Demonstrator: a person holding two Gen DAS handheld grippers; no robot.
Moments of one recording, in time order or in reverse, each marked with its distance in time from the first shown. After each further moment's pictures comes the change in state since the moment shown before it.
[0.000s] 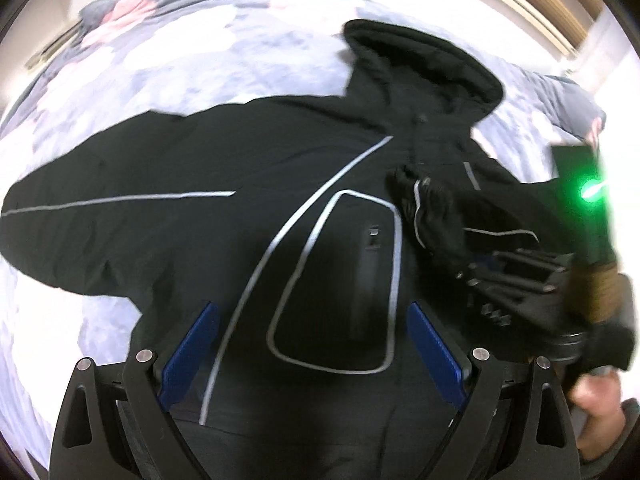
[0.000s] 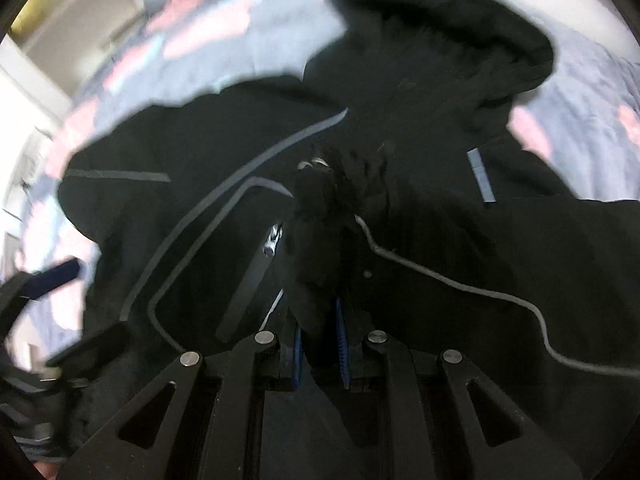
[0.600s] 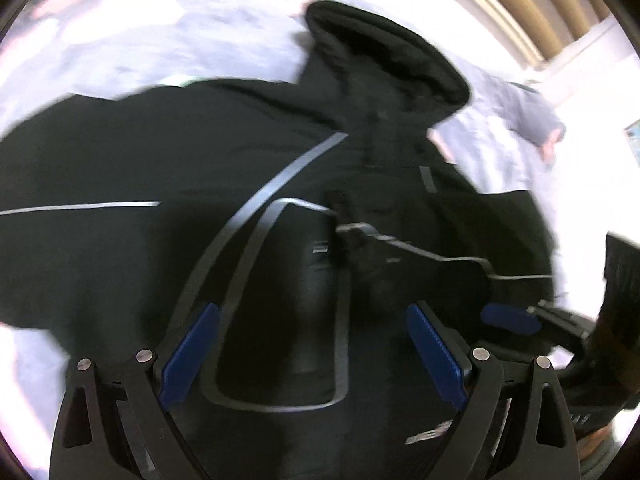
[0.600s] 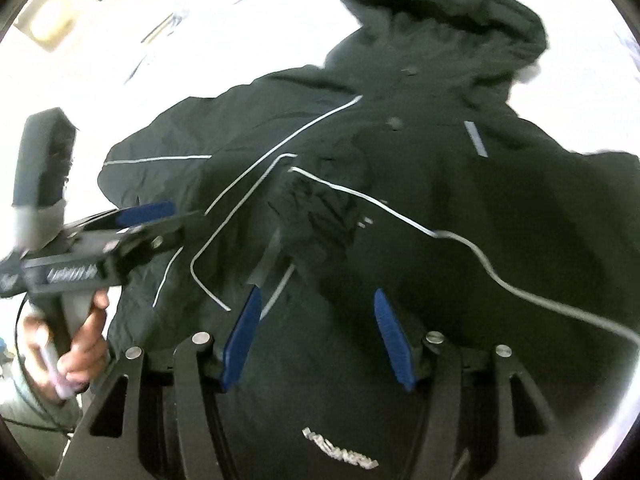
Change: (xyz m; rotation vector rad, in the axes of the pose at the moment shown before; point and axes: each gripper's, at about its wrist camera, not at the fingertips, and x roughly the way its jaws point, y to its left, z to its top) left arm 0.039 -0.007 0.028 -0.012 0.074 -0.318; right arm -0.061 -0.030 -0.050 0.034 -0.021 0.160
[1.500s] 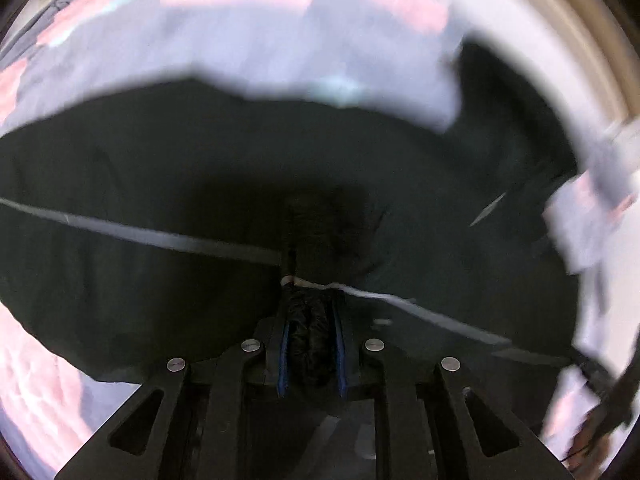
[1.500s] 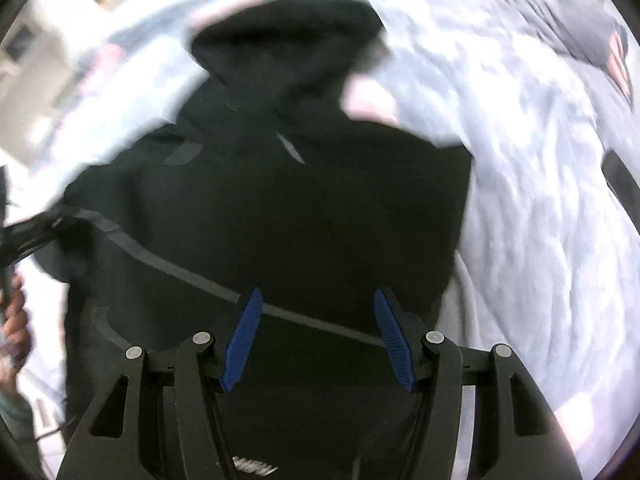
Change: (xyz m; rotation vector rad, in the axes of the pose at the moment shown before) left arm 0.011 0.104 0.030 -0.157 0.038 0.282; right arm -0.007 -0.092 0.007 0.225 -0.026 -0.297
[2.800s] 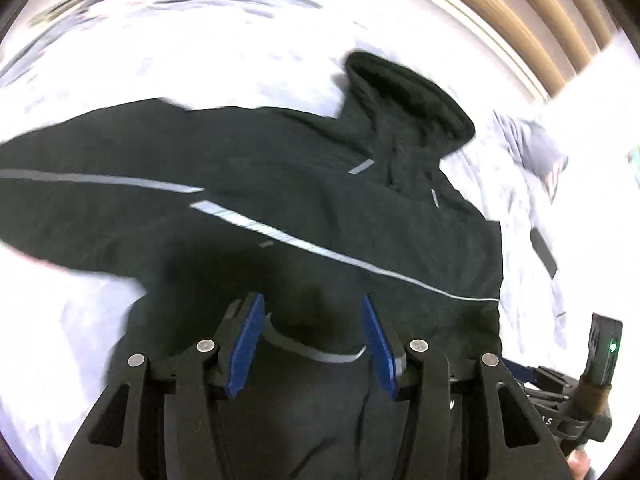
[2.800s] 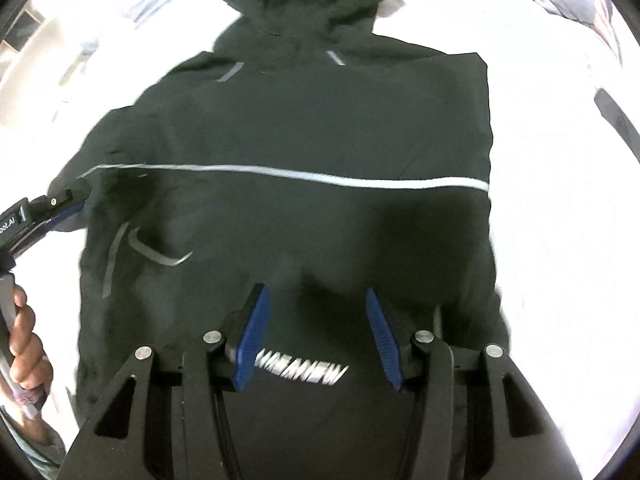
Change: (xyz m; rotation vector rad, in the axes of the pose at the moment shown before) left arm -0.115 -0.032 -0.094 0.053 -0.182 -0.189; right arm -0.057 0.058 -0.090 0.027 0.045 0.084
